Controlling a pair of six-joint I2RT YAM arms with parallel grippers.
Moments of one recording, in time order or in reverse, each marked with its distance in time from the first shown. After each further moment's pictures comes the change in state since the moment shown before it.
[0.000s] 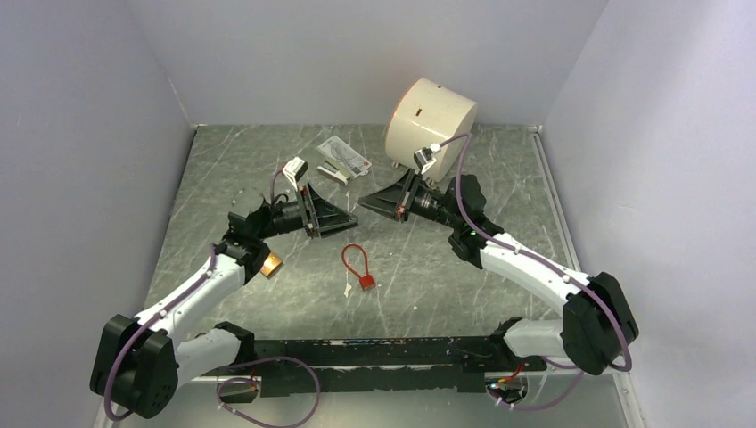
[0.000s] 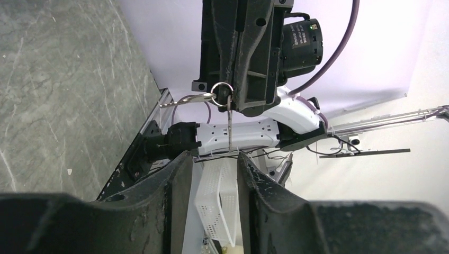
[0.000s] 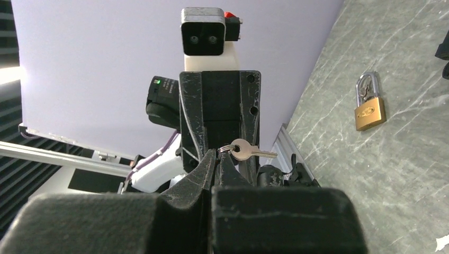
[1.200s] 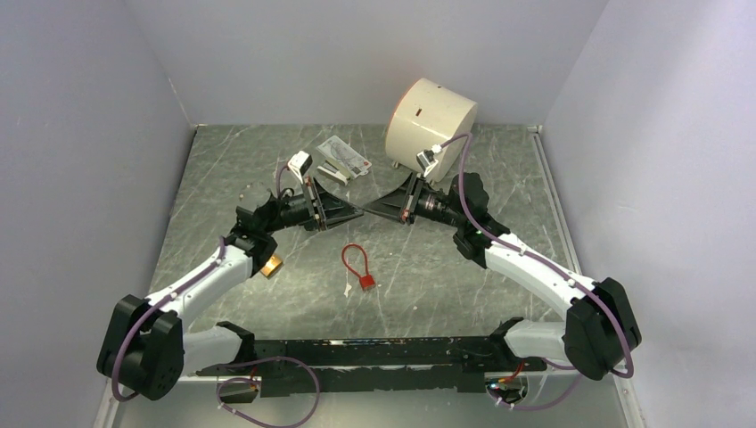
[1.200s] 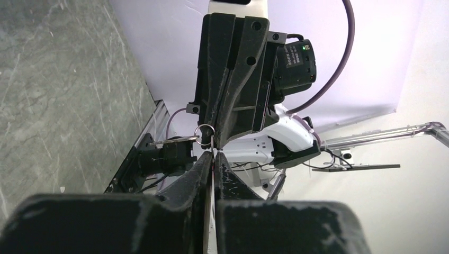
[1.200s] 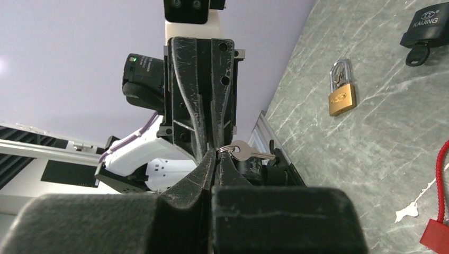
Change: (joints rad) left arm -0.031 0.098 0.032 0.096 -0.054 -0.064; right arm -0.034 -0.032 0.000 -0.120 -0.065 -0.106
